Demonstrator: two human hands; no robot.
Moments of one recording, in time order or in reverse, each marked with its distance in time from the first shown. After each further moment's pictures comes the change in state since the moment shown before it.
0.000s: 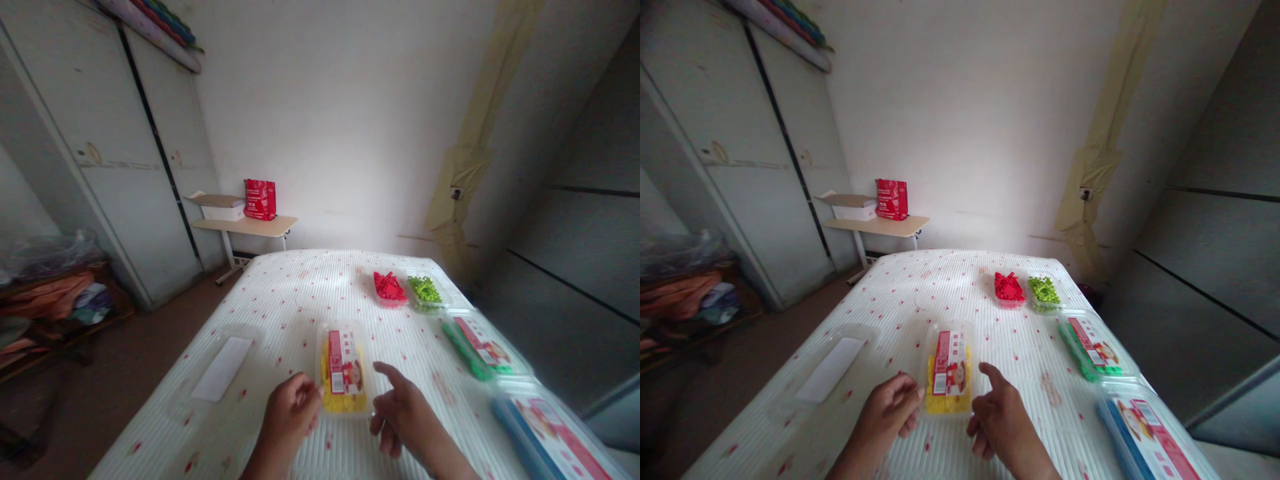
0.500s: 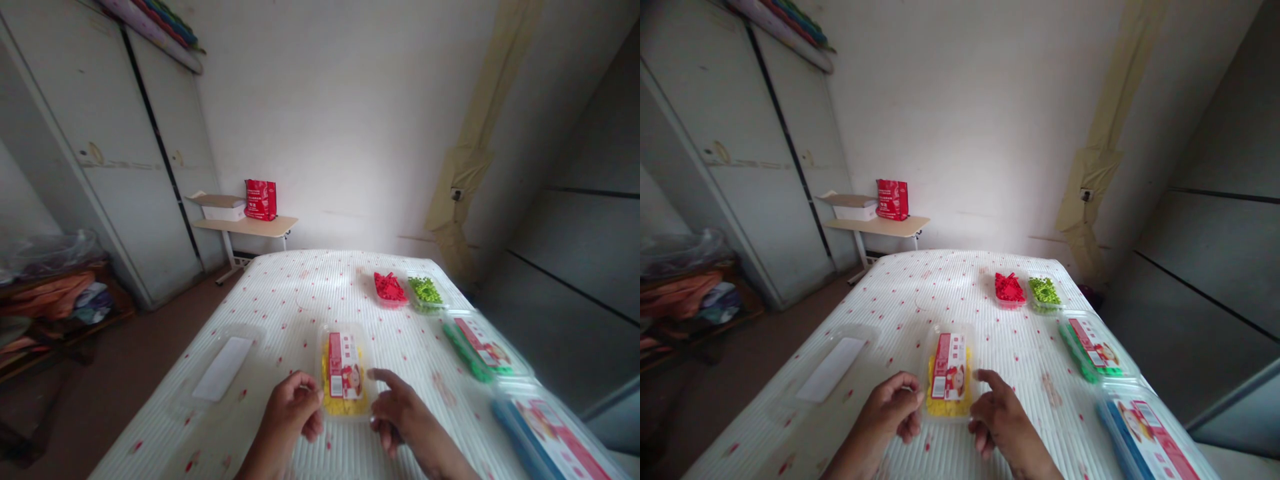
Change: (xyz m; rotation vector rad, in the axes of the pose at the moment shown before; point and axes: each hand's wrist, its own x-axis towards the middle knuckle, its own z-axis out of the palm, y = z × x) left_hand -0.001 0.001 -0.002 -0.225 -0.048 -0.133; right_hand 0.001 0.006 -0.001 0.168 -0.024 0.032
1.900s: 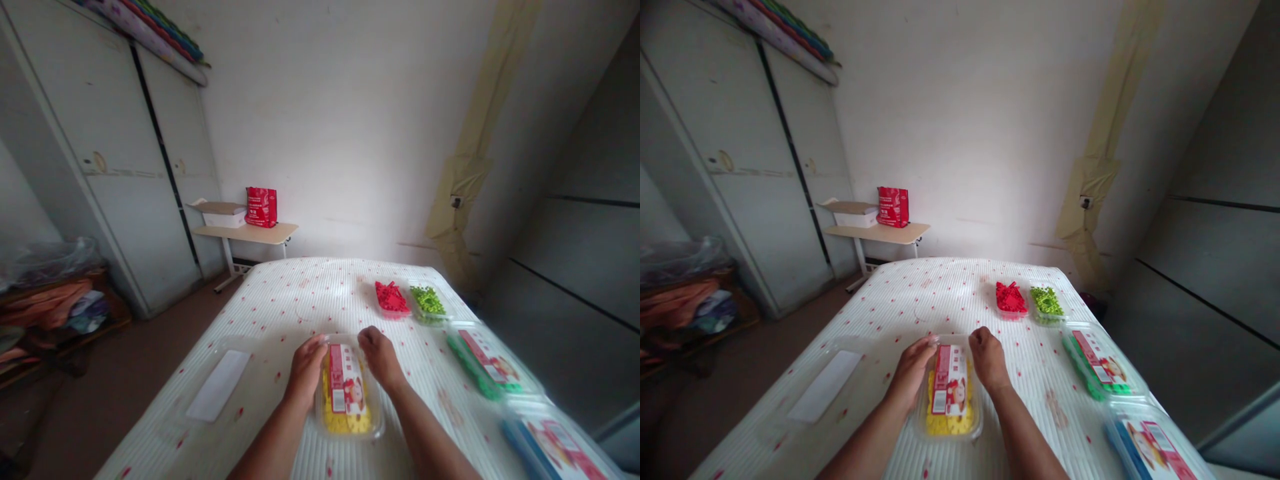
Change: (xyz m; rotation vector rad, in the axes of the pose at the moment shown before) left_hand 0.085 0.012 0.024 -0.265 0.162 0.238; right_hand 0.106 -0.032 -0.002 -0.564 0.407 -0.493
